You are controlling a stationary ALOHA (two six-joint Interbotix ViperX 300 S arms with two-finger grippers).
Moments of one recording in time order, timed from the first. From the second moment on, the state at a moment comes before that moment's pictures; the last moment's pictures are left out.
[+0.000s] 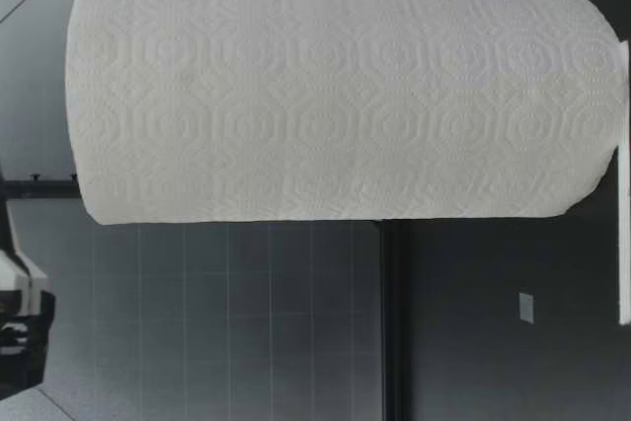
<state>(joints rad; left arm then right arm) 0.13 -0.24 0.60 -0.09 -0.34 0.06 -0.66 -0.08 0.97 -1.54 0.32 1.81</state>
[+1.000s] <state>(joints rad) 0.13 -0.26 0.62 -0.08 -0.34 0.06 -0.72 0.12 0.77 -1.50 0.31 1.70</state>
